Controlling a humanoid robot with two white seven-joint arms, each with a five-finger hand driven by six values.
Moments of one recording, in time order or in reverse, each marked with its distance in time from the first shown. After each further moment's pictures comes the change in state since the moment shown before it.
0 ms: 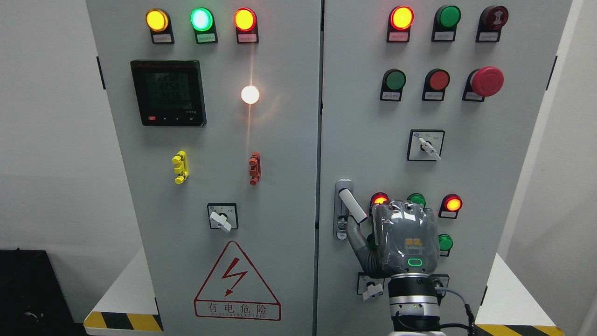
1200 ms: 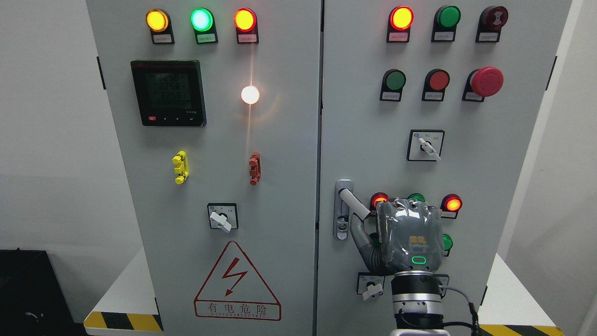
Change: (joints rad) left arm 0.000 0.000 0.000 0.000 0.000 0.000 0.000; right arm -0.008 -0.005 -0.004 -0.004 0.001 0.006 -0.001
